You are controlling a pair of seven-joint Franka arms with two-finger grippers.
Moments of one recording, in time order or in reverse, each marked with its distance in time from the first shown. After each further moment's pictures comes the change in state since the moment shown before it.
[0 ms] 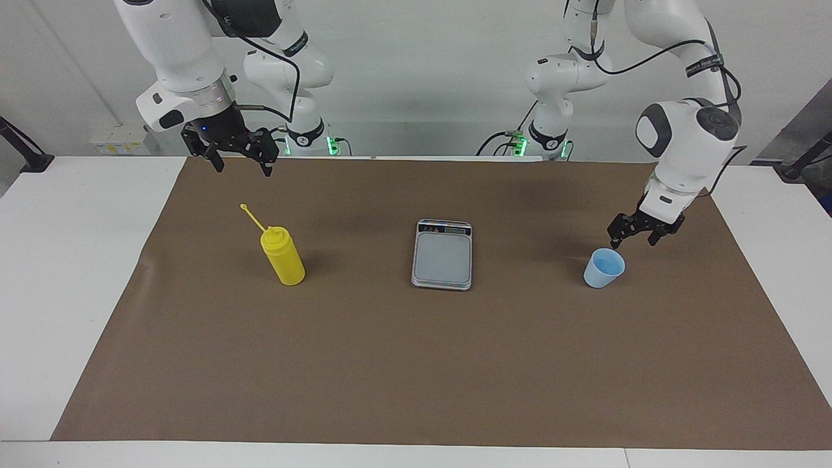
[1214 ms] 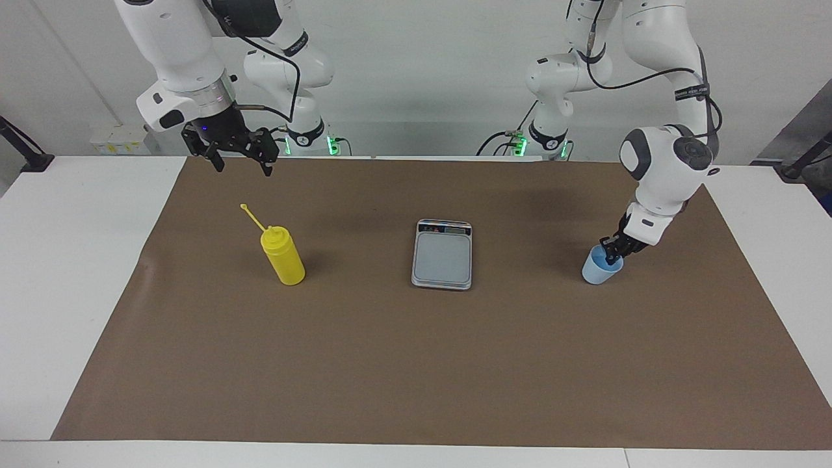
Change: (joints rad) left arm -0.019 0.091 -0.010 0.030 -0.003 0.026 -0.111; right arm 0.000 0.000 0.000 -0.001 0.000 0.000 0.000
